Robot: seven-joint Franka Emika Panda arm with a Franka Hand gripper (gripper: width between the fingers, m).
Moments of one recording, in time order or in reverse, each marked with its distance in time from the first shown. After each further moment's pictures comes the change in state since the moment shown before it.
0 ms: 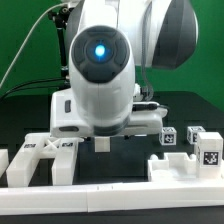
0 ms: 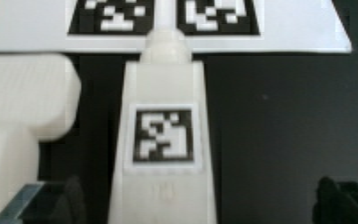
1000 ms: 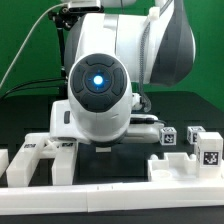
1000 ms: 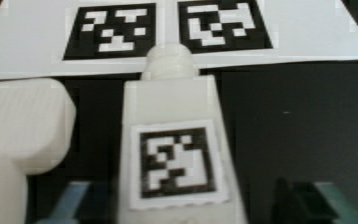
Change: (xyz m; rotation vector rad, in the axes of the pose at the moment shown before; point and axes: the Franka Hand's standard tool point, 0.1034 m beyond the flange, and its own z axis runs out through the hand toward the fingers) arm 0.006 0.003 0.014 -0.005 -0.028 0.039
